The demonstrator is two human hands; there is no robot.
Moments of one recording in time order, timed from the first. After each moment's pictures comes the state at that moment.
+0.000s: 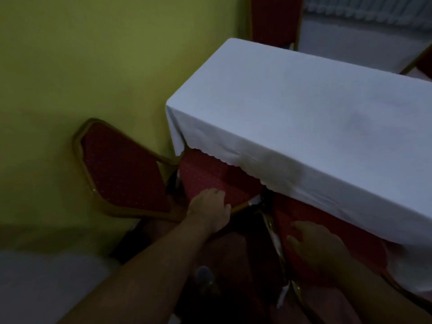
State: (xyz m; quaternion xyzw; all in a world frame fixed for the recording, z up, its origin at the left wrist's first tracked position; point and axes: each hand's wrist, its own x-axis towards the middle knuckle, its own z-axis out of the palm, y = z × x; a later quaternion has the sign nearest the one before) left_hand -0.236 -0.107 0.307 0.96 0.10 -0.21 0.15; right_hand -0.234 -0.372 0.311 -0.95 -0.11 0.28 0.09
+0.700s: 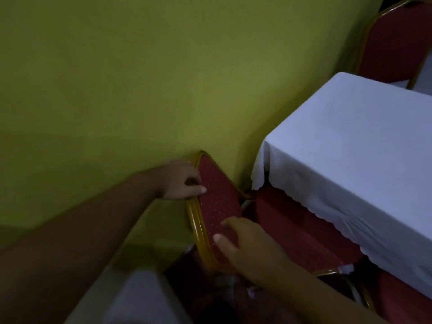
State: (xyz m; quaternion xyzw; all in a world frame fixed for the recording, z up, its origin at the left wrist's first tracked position) left_hand -0.197 0.312 0.423 0.97 0.03 -0.22 0.05; right_hand -0.209 0.042 0.381 -0.84 -0.32 0.30 0.33
